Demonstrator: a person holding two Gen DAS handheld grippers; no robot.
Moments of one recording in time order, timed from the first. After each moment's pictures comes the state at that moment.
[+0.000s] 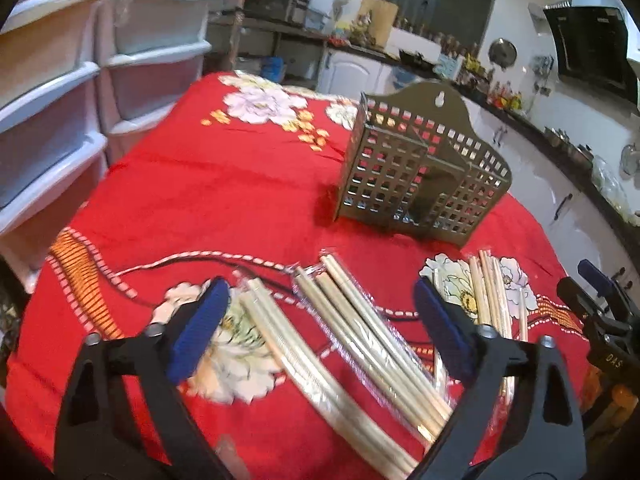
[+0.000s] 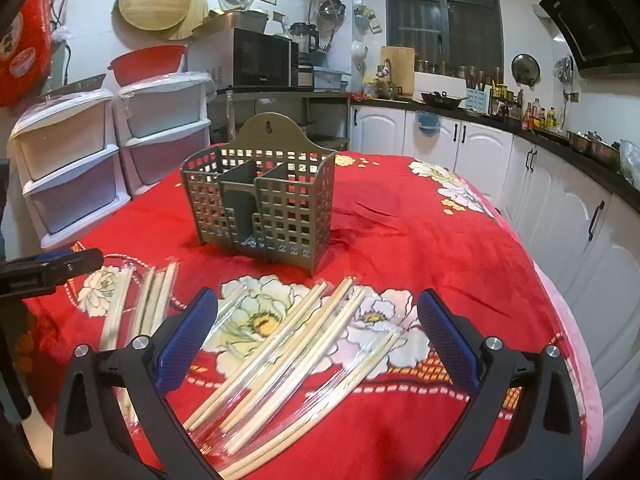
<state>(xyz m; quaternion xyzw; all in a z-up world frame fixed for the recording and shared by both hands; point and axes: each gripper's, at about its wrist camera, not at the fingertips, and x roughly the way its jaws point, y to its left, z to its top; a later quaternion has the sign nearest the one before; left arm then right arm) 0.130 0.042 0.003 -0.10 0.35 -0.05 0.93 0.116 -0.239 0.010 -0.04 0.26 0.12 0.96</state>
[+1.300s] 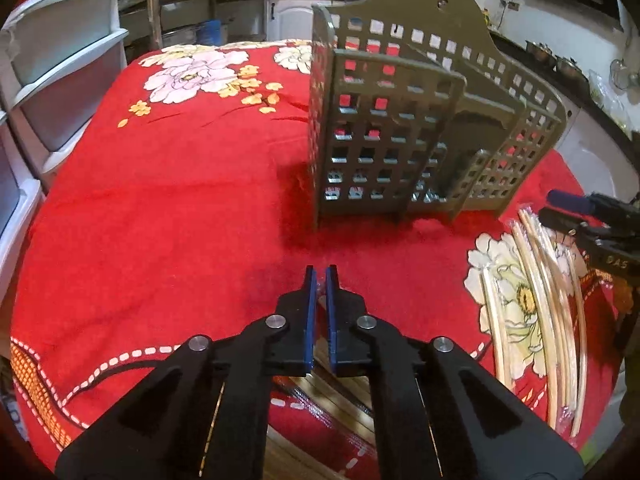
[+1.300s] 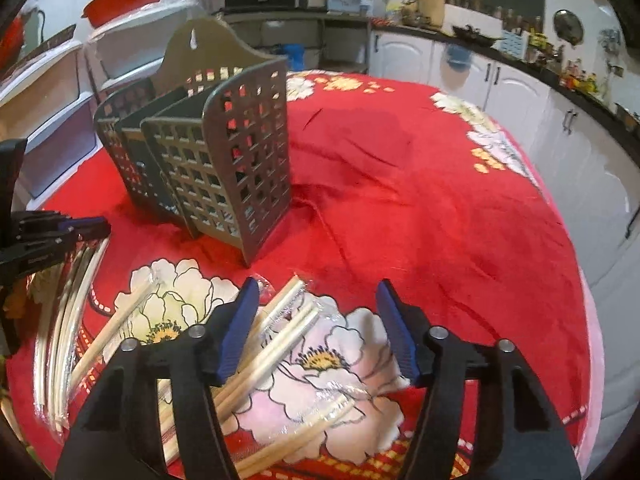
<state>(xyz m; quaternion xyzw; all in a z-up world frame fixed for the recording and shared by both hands) 0.224 0.023 -0.033 0.00 0.42 -0.12 0.90 0.238 -0.260 -0.032 -0.07 0.40 0.18 0.90</state>
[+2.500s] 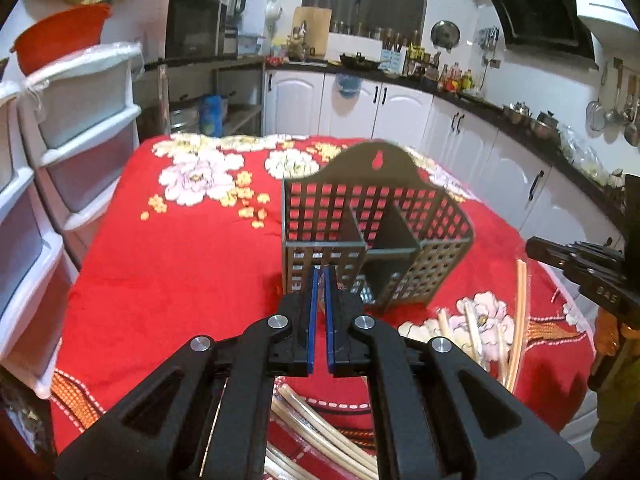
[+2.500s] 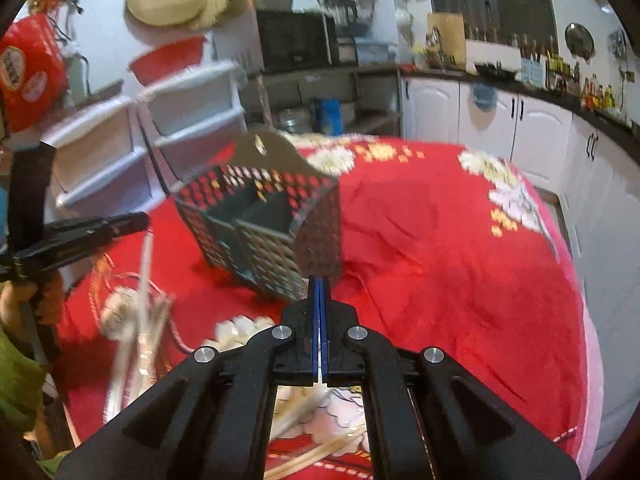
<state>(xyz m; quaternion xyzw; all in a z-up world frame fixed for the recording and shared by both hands) 0.190 0.007 0.070 -0.01 0.31 -0.12 0.94 0.195 -0.265 0.056 -0.02 0.30 0.25 0.92</state>
